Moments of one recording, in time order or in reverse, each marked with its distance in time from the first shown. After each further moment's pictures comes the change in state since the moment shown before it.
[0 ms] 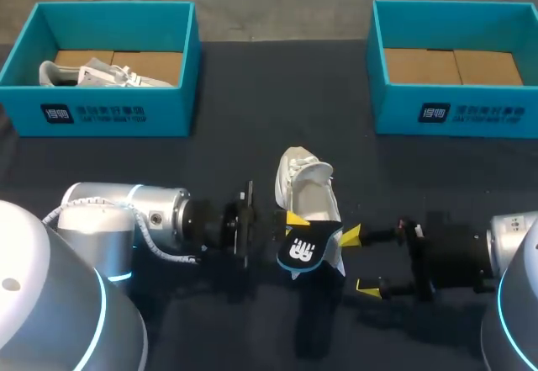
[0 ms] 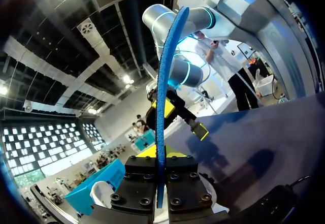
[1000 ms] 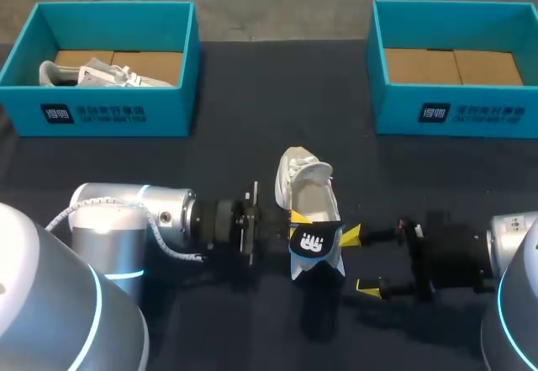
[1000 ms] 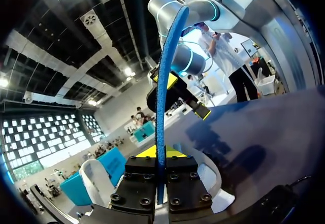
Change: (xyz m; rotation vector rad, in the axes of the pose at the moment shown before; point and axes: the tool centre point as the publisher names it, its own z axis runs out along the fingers) left arm 0.000 0.039 0.001 -0.057 -0.003 -0.041; right arm 0.000 0.000 0.000 0.000 0.000 0.000
